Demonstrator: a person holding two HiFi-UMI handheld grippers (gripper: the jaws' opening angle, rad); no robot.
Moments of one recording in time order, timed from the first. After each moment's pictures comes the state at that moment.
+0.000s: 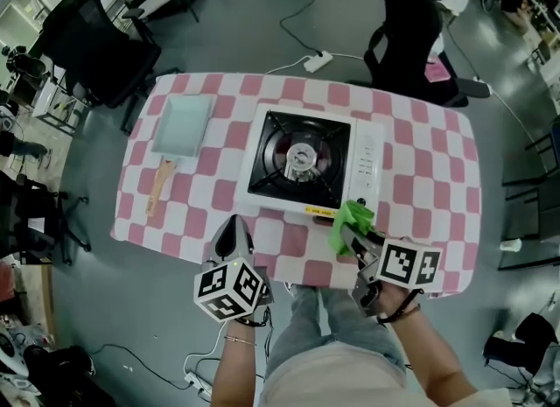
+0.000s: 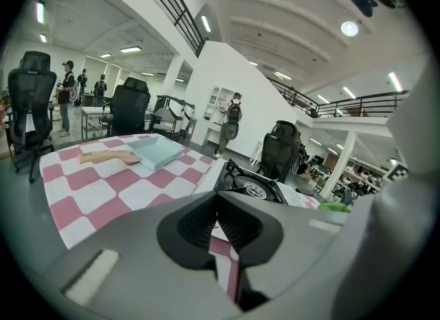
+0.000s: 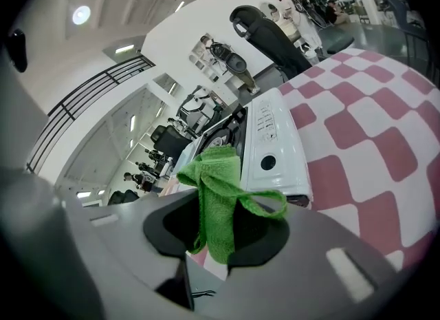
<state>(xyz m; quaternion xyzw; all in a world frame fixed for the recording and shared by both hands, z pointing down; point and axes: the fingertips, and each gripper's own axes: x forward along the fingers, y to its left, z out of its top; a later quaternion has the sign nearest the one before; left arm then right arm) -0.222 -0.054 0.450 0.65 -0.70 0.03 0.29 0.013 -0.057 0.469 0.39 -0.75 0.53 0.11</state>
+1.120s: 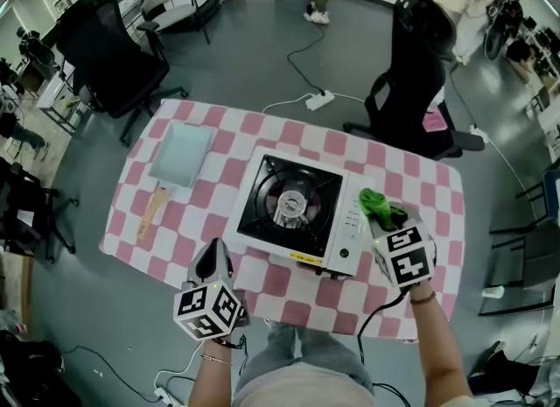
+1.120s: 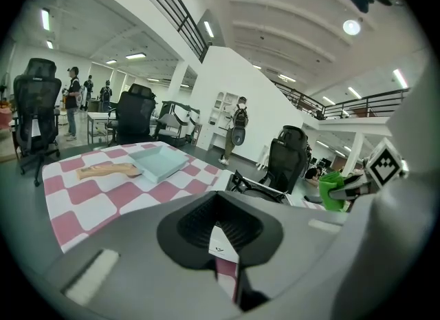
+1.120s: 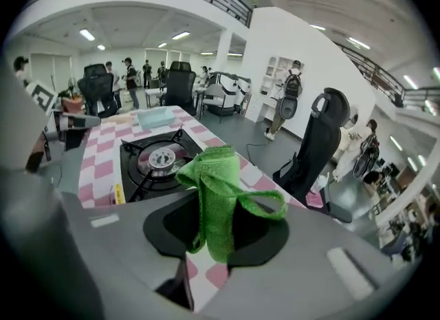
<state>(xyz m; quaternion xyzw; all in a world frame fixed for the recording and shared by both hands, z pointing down) -0.237 -0.081 0.430 0.63 -0.72 0.02 0.27 0.075 -0.198 0.417 0.41 -0.80 0.09 0.42</state>
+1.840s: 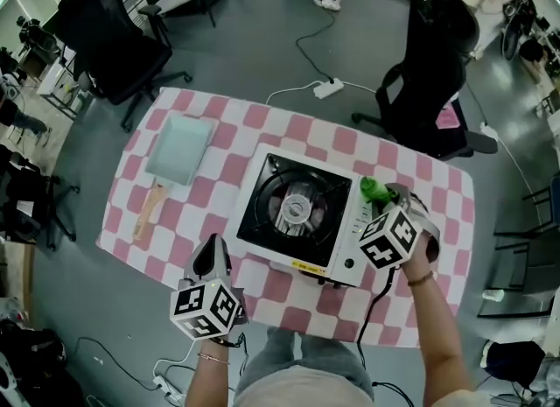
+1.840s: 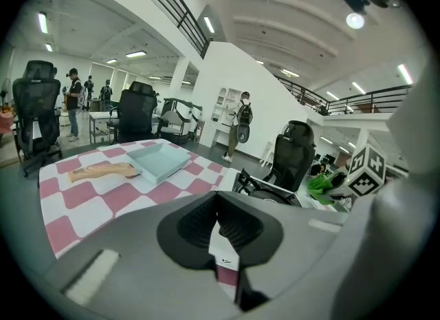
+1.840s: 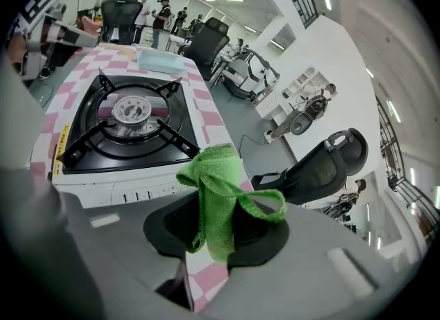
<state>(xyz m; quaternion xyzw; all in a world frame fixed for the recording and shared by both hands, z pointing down) -0.246 -0.109 0.441 0.62 -0.73 0.04 0.28 0.070 -0.267 0.464 0.37 -0.72 -0.07 0.59</state>
